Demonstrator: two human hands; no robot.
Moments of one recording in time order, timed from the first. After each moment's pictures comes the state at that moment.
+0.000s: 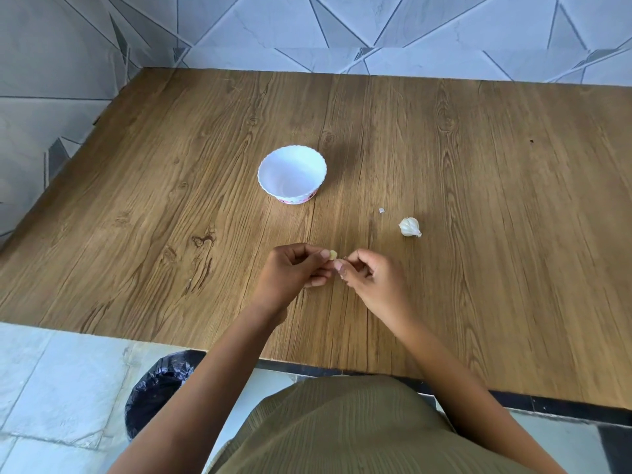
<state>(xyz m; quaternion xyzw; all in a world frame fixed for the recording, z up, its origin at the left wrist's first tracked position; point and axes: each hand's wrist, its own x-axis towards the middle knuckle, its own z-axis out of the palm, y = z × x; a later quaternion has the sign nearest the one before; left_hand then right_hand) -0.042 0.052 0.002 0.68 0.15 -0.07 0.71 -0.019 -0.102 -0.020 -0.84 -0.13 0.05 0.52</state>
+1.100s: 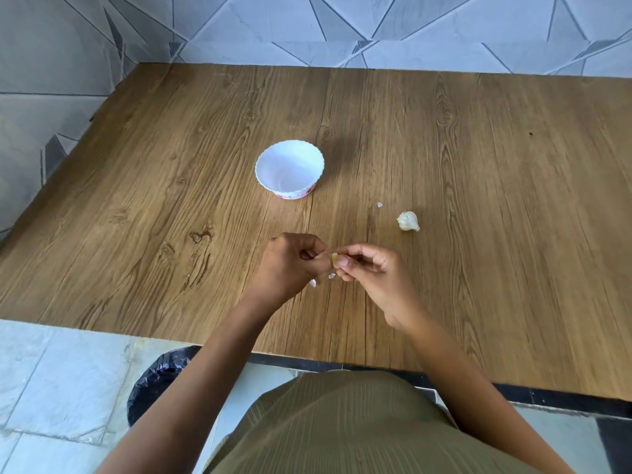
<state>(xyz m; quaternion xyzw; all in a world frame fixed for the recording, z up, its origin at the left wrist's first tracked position) -0.038 0.052 0.016 0.86 0.04 -0.02 0.51 -0.023 -0.104 -0.009 -0.68 -0.07 0.17 0.71</state>
